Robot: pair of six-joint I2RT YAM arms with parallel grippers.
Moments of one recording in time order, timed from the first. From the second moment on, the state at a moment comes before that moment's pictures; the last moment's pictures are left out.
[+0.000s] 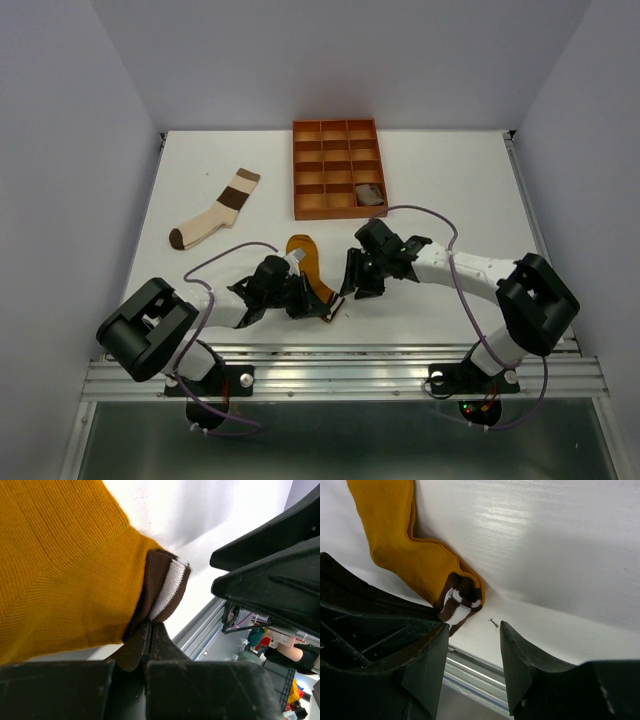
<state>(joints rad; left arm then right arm) -0.72 1.39 0.32 0.39 0.43 -1.01 0.77 1.55 0.92 -0.43 -0.21 0.87</state>
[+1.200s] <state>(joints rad) -0.63 1.45 0.25 0.54 0.53 -1.05 0.82 1.60 0.84 -0.20 -0.21 0.93</state>
